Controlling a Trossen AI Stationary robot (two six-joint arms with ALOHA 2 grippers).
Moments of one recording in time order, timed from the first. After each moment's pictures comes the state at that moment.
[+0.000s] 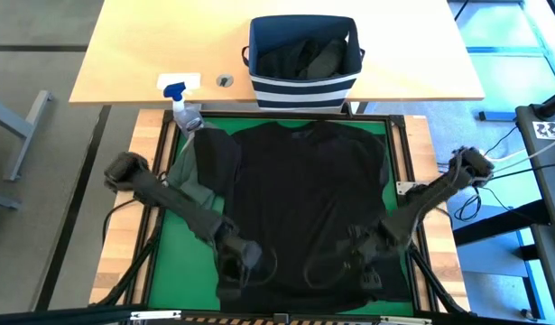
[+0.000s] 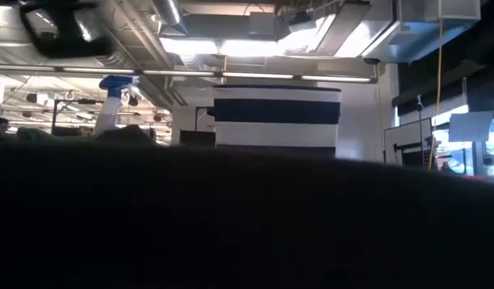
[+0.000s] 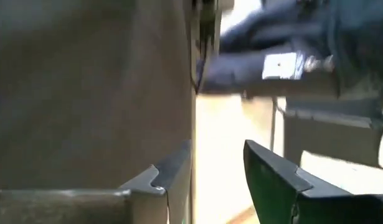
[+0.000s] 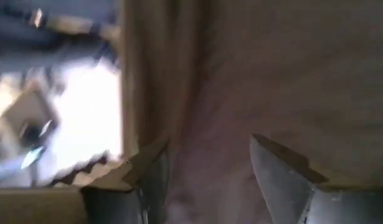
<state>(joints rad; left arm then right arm) -0.50 1.77 1.26 -0.46 0.48 -0.74 0.65 1.49 1.06 -0.74 -0.25 0.64</state>
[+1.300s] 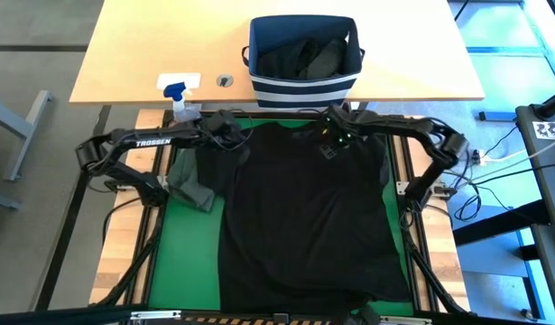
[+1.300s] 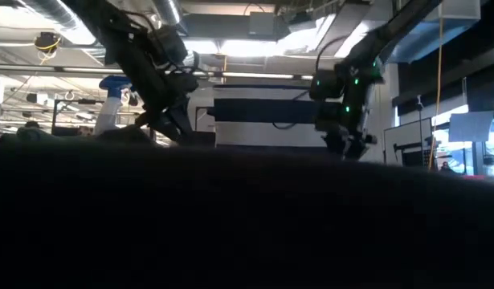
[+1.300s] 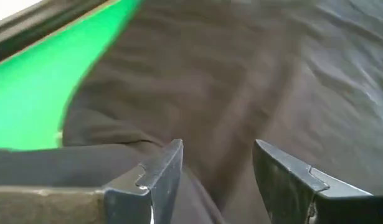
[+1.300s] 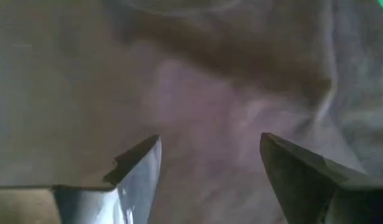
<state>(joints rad) 0.56 1.39 0.81 -0.32 0.02 -0.35 -0.65 1.68 1.03 -0.63 -0.02 0.18</state>
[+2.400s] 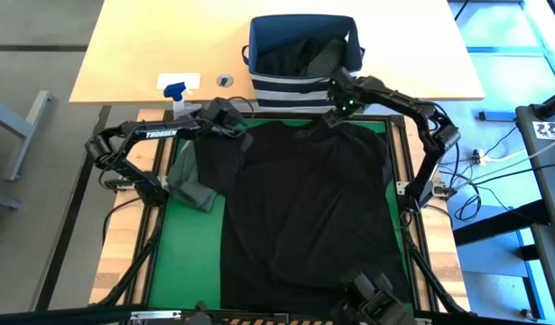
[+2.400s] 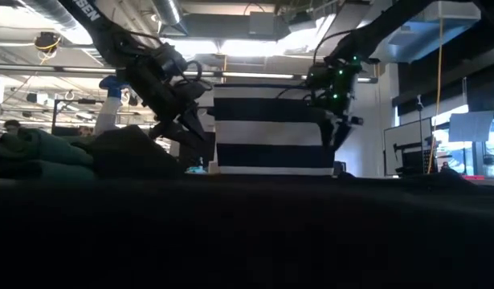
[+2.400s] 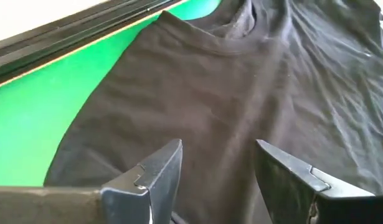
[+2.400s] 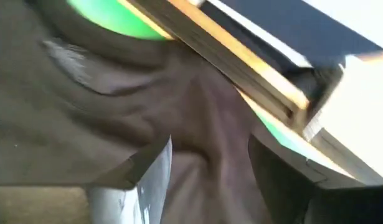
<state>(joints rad) 0.71 1.50 0.81 -0.10 0.25 -0.33 -0.85 1.81 1.43 -0.87 0.02 0.04</state>
